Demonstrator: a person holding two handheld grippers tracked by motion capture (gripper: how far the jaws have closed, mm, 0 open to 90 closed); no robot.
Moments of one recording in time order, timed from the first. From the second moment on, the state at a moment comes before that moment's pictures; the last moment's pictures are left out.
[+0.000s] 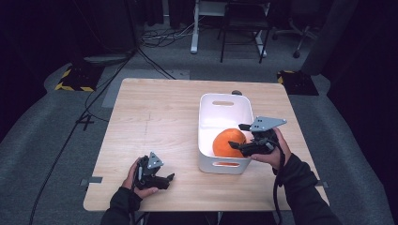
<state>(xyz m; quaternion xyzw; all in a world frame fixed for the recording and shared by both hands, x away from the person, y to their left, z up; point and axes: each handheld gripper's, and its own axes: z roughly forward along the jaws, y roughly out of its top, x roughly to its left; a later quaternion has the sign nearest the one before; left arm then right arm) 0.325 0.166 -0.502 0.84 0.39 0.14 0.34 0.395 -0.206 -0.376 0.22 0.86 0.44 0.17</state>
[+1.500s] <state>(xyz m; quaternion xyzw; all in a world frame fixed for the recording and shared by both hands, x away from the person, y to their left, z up) 0.325 0.166 -0.503 0.84 0.39 0.14 0.34 0.381 -0.248 -0.346 0.23 0.85 0.42 0.23</state>
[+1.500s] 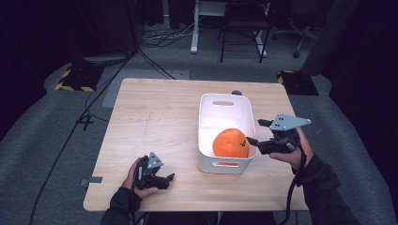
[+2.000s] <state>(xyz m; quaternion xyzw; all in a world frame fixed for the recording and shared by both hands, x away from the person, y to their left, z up) 0.325 0.166 -0.503 0.84 0.39 0.14 0.34 0.376 -0.269 -0.342 0.25 0.84 0.41 0.25</state>
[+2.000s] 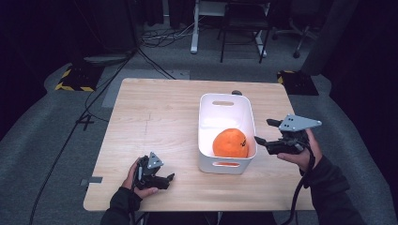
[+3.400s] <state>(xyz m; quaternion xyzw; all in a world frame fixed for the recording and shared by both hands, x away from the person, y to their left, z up) 0.325 0.166 -0.502 0.84 0.39 0.14 0.34 0.371 -0.297 -0.367 0.26 0.85 0.37 0.25</state>
